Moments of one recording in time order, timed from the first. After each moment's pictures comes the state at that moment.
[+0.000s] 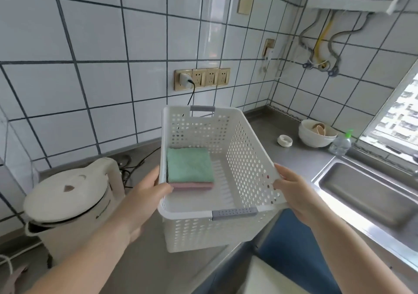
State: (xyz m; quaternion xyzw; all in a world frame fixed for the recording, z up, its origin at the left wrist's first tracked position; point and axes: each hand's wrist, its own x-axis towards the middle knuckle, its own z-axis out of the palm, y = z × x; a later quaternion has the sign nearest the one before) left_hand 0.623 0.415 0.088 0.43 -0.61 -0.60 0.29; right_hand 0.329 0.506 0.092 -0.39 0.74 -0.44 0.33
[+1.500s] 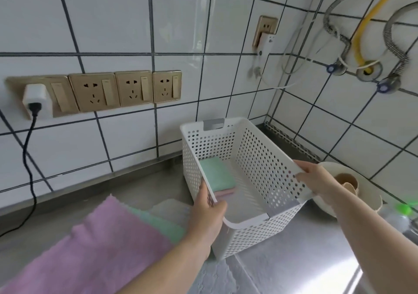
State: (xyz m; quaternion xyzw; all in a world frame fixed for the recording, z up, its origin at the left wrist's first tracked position) left_hand 0.098 0.145 0.004 0.47 -0.50 -0.63 0.35; right_hand -0.162 0.155 0.059 -0.39 0.85 -0.26 0.23
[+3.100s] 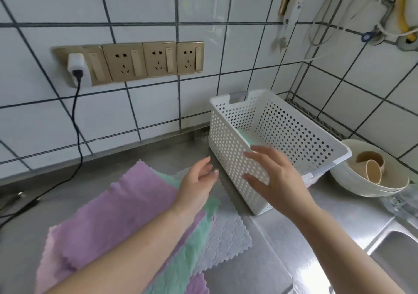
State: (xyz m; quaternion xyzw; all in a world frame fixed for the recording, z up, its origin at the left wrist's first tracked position) left_hand 0.160 0.153 -0.004 0.48 -0.50 -0.61 0.38; right_hand -0.024 0.205 0.031 -0.73 0.63 -0.27 -0.02
